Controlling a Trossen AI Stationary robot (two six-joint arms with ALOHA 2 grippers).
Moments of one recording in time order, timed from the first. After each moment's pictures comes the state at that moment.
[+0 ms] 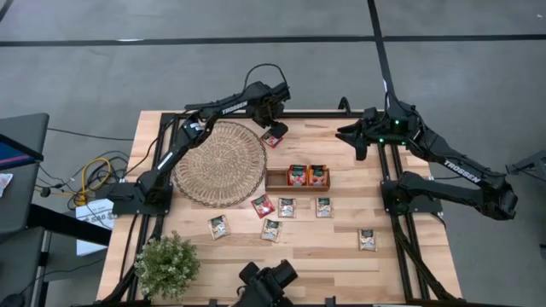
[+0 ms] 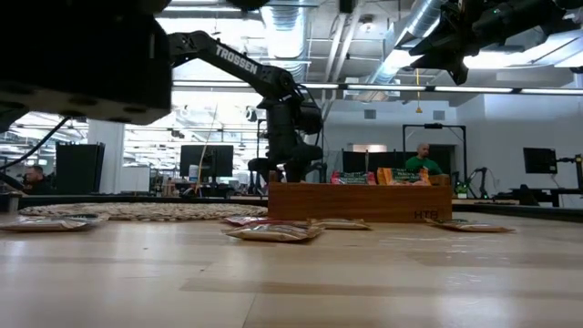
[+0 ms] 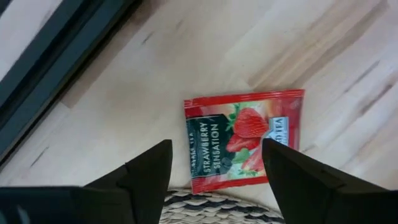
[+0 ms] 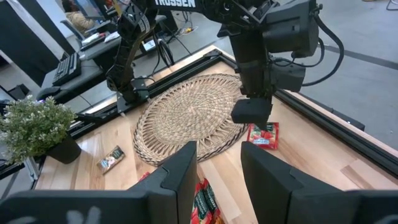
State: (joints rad) left arm 0.62 2.53 2.35 -1.25 0.08 -0.18; right arm -0.67 0.73 0.71 -0.32 -0.42 0.18
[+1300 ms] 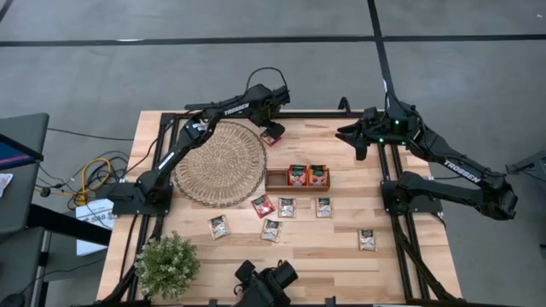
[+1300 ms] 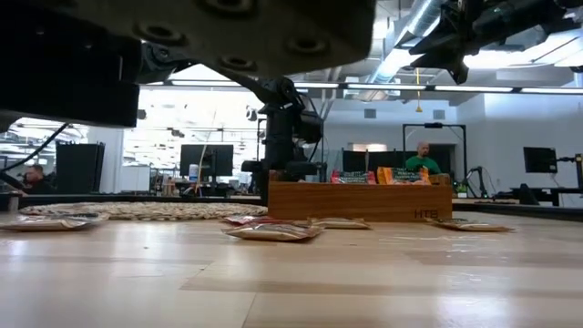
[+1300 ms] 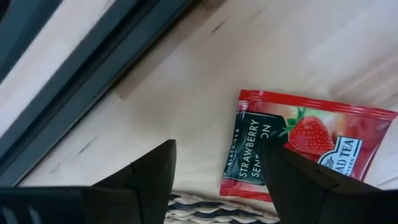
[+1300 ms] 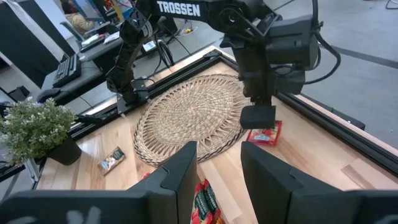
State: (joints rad) left arm 0.62 2.57 2.35 -1.27 -0.09 -0.24; right arm -0.67 0.73 0.71 -0.32 -0.42 0.19
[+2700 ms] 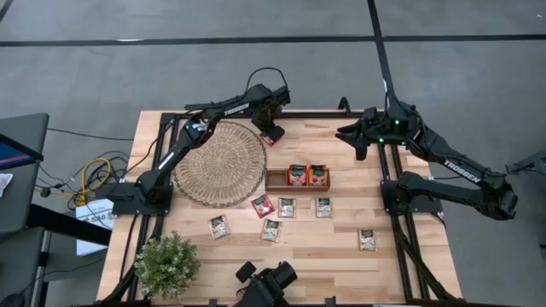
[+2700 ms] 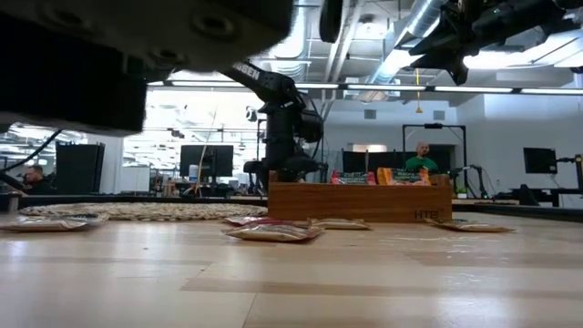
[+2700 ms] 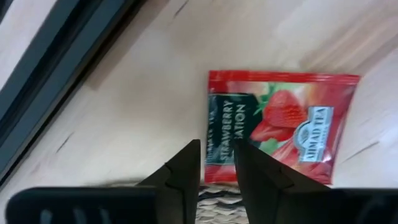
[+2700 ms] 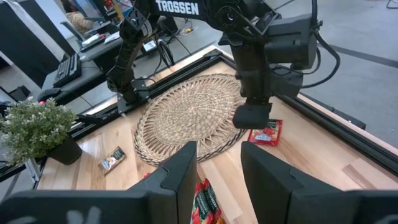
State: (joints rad) left arm 0.62 2.56 2.36 -1.29 -0.03 -0.17; right arm -0.67 0.73 0.71 -0.32 -0.42 0.19
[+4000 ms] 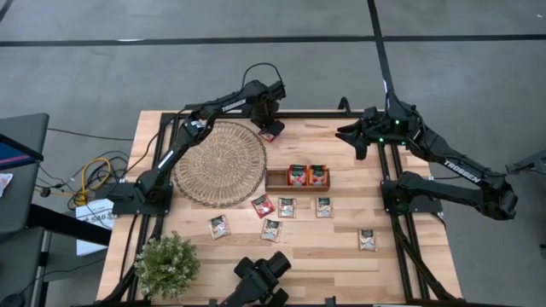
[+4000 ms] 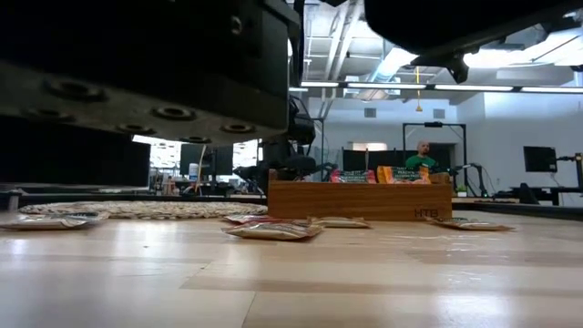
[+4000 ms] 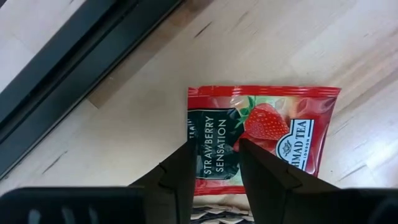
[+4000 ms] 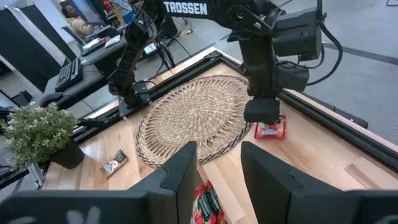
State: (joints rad) left arm 0.67 2.58 2.36 -1.24 0.09 -0.20; right arm -0.67 0.73 0.71 -0.31 -0.42 0.21
